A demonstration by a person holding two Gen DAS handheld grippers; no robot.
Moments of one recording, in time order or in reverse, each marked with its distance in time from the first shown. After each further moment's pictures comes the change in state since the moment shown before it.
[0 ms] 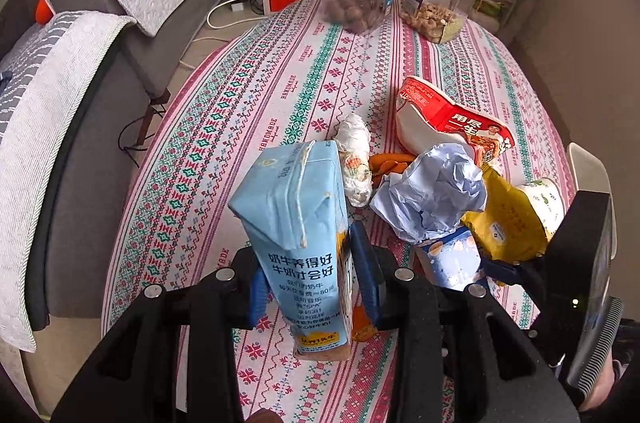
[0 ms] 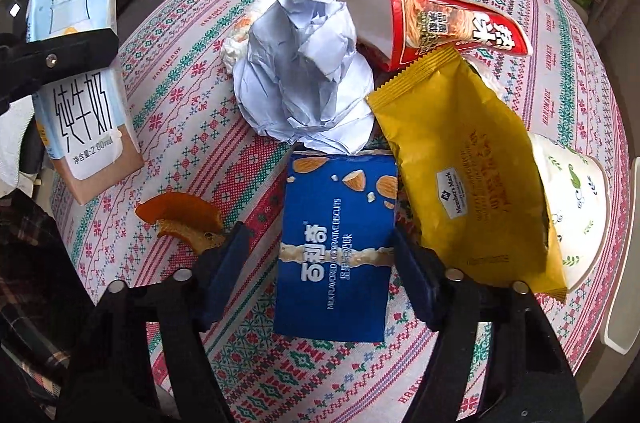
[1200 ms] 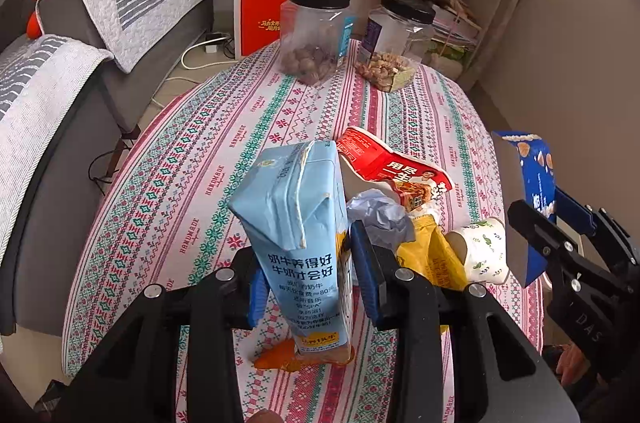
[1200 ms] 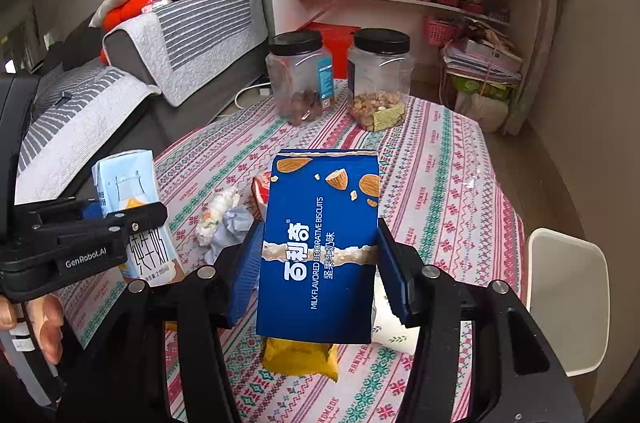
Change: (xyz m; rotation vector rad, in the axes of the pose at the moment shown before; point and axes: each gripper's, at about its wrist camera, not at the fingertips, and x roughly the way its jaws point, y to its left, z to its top) left arm -0.023 -0.040 0.005 -0.009 -0.181 -0.118; right arm -0.143 -0.064 0.002 0.082 -0.556 -0.144
